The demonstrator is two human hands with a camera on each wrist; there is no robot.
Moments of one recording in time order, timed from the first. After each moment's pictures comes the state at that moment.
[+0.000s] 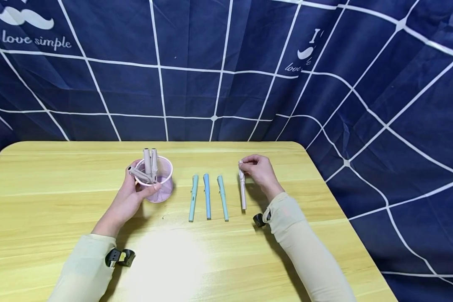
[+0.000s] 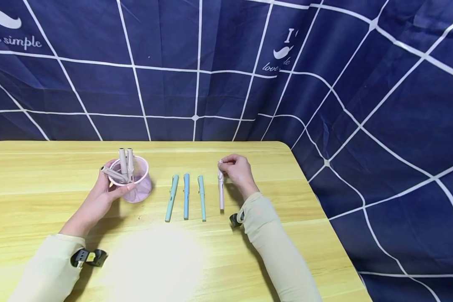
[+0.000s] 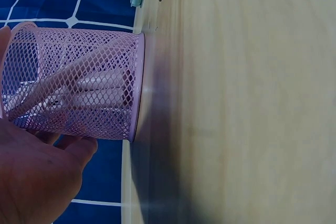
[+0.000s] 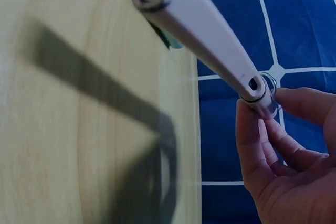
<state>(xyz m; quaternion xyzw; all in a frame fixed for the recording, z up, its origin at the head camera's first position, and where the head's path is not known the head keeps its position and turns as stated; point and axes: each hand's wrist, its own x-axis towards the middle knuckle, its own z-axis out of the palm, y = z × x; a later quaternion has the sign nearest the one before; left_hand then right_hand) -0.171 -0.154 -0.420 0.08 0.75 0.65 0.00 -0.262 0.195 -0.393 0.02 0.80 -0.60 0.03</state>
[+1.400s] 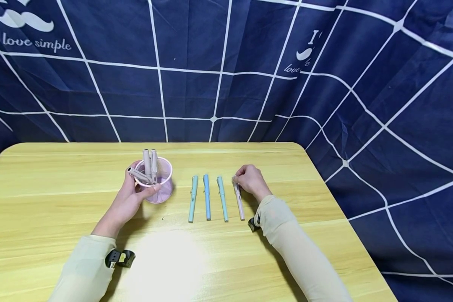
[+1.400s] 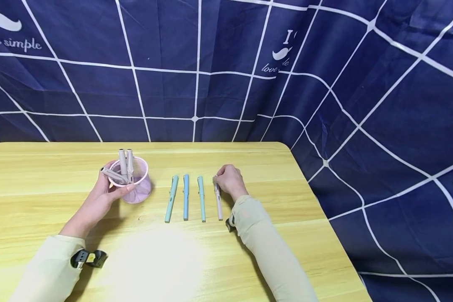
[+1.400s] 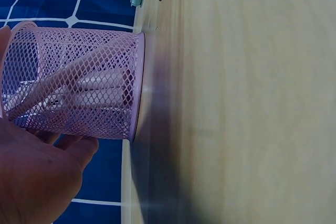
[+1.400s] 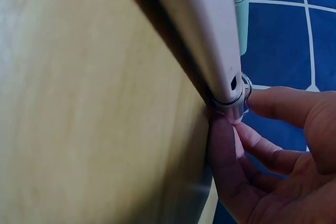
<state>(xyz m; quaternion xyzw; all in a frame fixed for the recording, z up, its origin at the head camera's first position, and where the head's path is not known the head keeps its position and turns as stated) -0.171 -0.155 -0.419 0.07 0.76 0.65 0.01 -0.259 0.178 -0.414 0.05 0.92 -0.37 0.08</state>
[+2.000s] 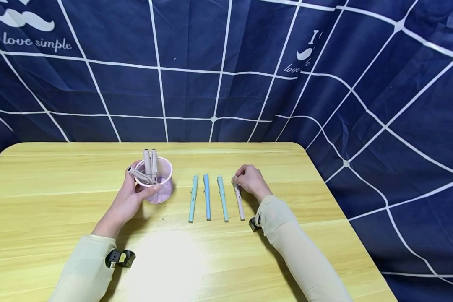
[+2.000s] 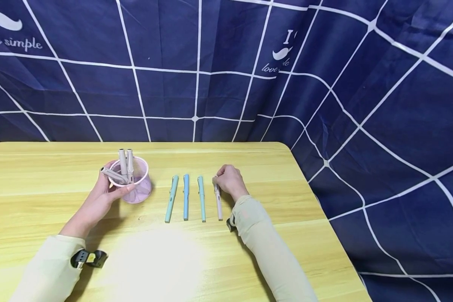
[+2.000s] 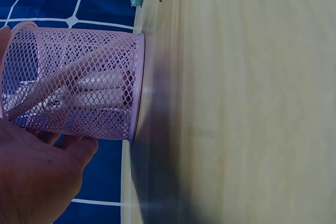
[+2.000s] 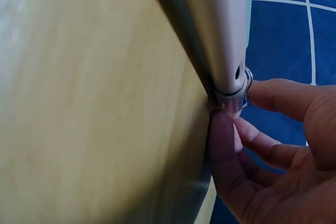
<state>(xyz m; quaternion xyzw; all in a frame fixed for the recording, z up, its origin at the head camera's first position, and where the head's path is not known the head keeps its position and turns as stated) -0.170 -0.154 -0.419 0.07 0.76 0.65 0.01 -0.259 0.181 -0.416 0.03 0.93 -0.36 0.09</state>
